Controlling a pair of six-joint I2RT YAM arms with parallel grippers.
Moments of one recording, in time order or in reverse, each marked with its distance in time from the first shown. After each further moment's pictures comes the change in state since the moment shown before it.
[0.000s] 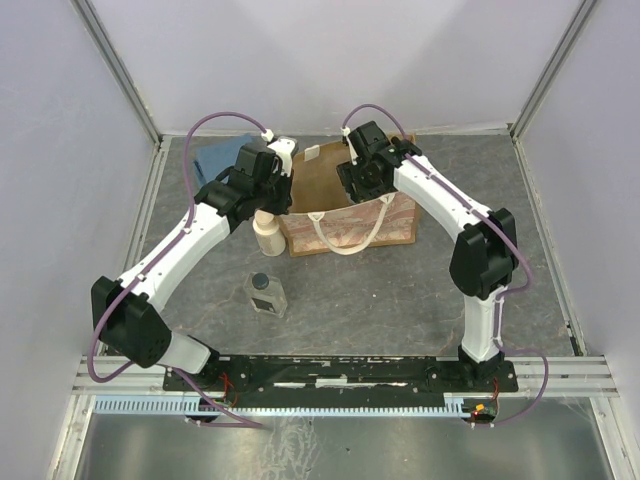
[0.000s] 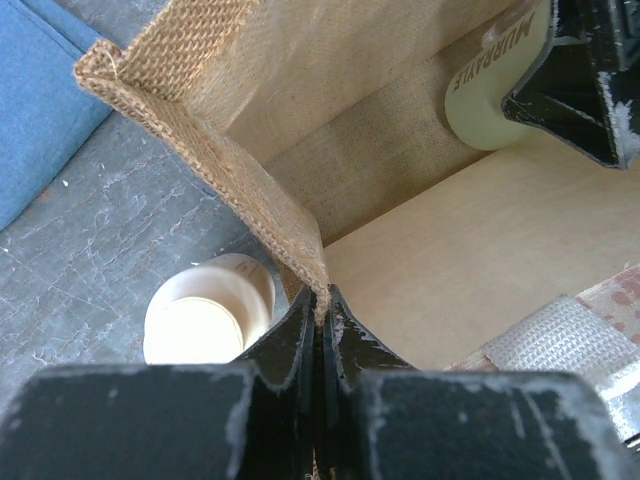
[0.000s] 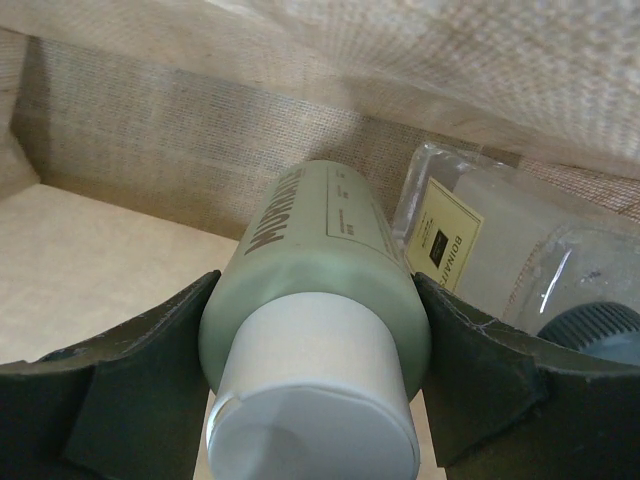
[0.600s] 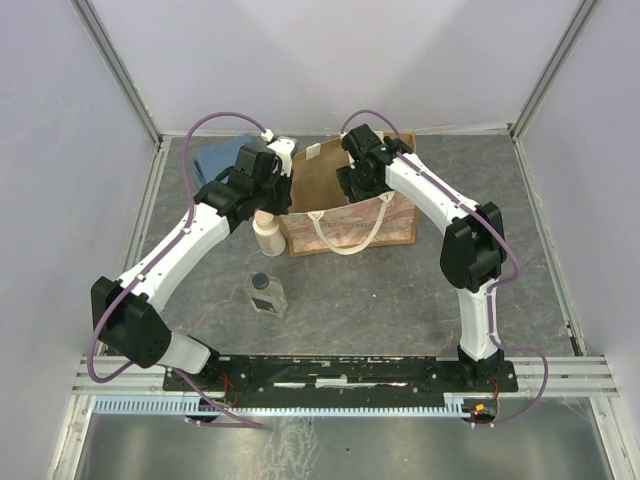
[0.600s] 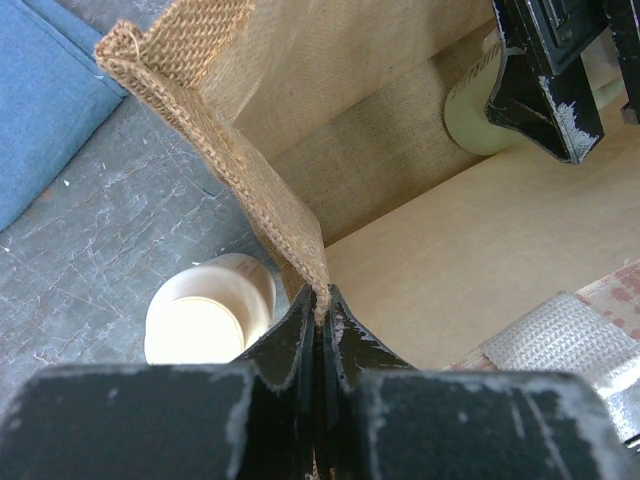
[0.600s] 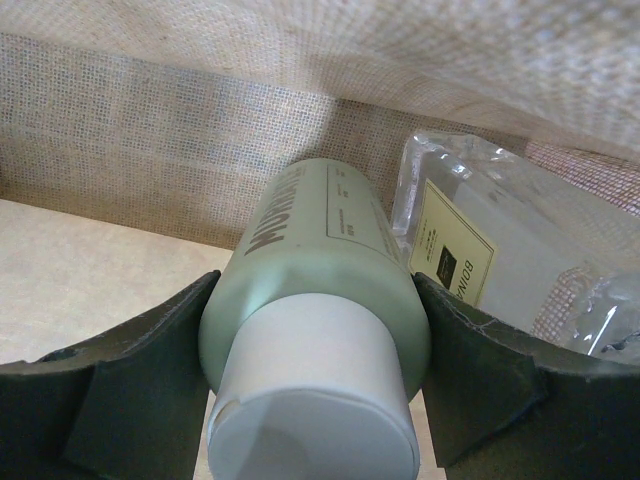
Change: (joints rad) left arm 0.000 -0.002 0.000 0.000 -0.001 0.000; right arm -0.008 0.100 0.070 -0.076 0.046 0.035
